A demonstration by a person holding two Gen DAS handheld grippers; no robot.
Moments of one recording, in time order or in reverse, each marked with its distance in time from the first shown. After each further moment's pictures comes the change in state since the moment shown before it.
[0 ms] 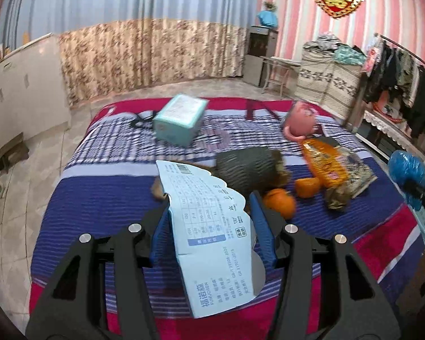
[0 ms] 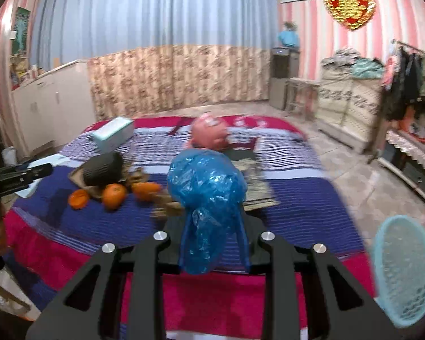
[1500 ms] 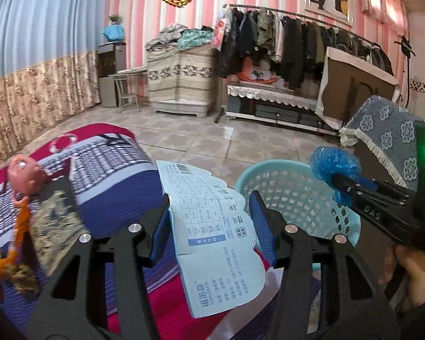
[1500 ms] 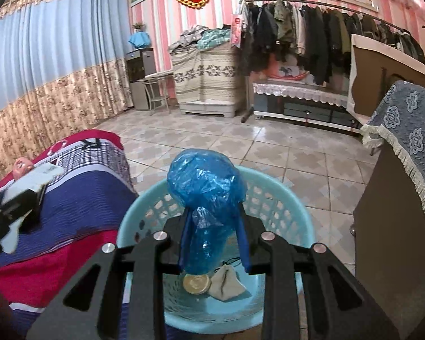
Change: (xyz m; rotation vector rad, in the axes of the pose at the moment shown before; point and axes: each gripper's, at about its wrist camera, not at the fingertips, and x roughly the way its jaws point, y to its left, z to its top) left arm 0.030 -0.407 -0.022 0.410 -0.046 -0.542; right arm -0.067 -0.274 -0.081 0.433 -0.004 -0.531
